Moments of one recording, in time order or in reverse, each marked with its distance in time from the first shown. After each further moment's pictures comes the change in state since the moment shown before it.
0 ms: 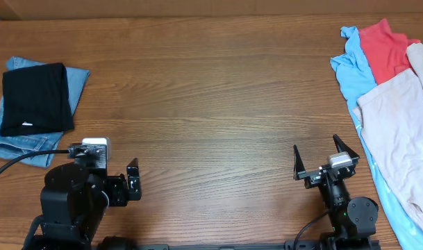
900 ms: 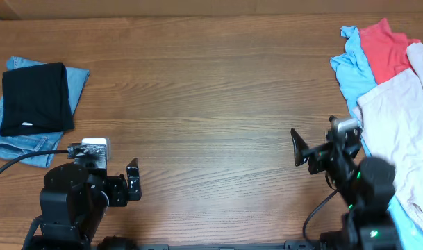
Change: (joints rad) left arm 0.000 0.000 0.004 0.000 0.002 0.000; right arm 0.000 0.445 0.372 -0.142 -0.098 0.074
